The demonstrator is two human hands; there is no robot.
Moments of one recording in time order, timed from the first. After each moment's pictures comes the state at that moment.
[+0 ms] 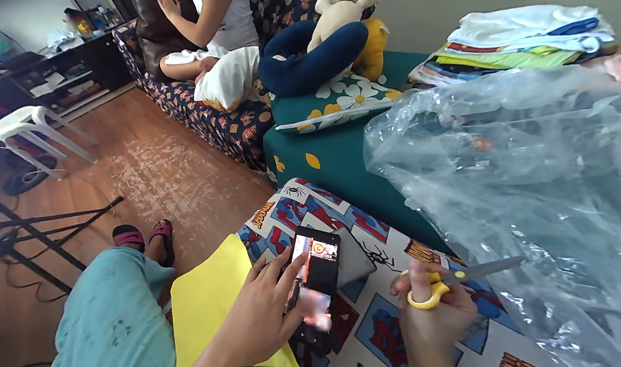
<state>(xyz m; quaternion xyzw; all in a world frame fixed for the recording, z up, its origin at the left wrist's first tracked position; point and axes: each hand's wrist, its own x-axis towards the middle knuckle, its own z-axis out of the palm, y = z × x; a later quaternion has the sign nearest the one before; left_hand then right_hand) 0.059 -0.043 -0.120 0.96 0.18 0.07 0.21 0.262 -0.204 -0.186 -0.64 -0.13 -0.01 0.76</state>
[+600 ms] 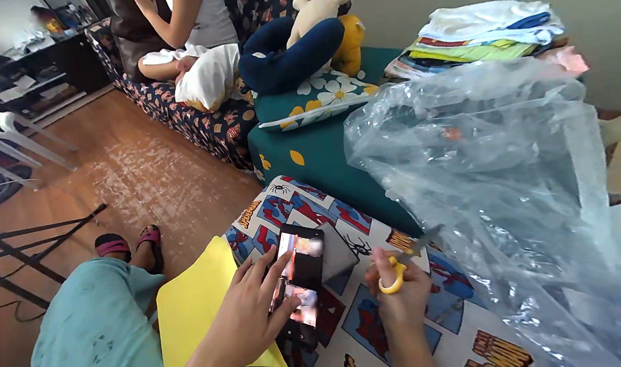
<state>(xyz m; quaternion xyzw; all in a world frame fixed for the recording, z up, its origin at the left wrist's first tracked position) 0.059 -0.044 -0.123 0.96 0.18 0.10 0.19 0.260 -0.200 -0.188 -0.67 -0.13 0.07 0.73</state>
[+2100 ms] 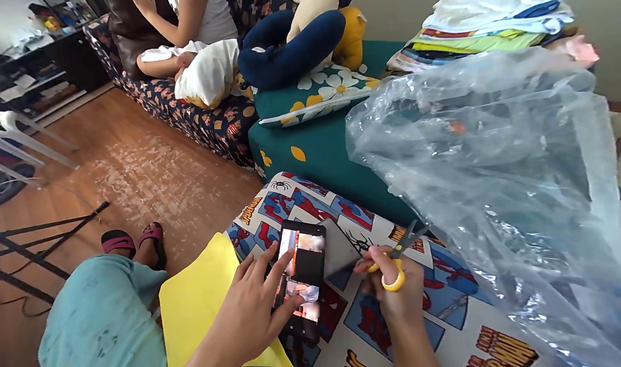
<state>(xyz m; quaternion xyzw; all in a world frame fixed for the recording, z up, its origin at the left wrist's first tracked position) 0.058 -0.044 -0.125 0.96 0.18 0.08 0.18 0.262 -0.201 -0.192 -0.67 -0.13 0.16 0.71</state>
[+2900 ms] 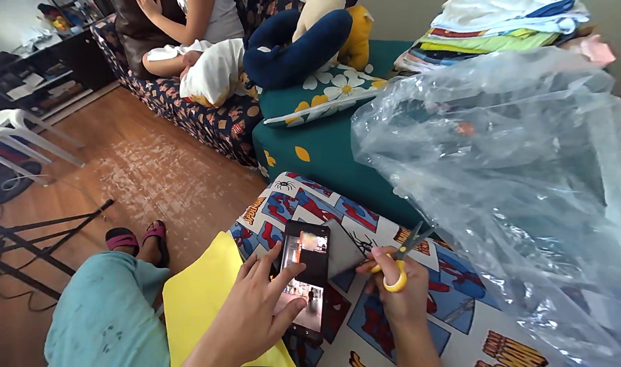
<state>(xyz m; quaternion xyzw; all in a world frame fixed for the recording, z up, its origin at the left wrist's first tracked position) 0.055 -0.040 -0.120 0.97 0.15 0.05 0.20 0.262 -0.199 -0.192 -0.69 -0.14 0.14 0.70</state>
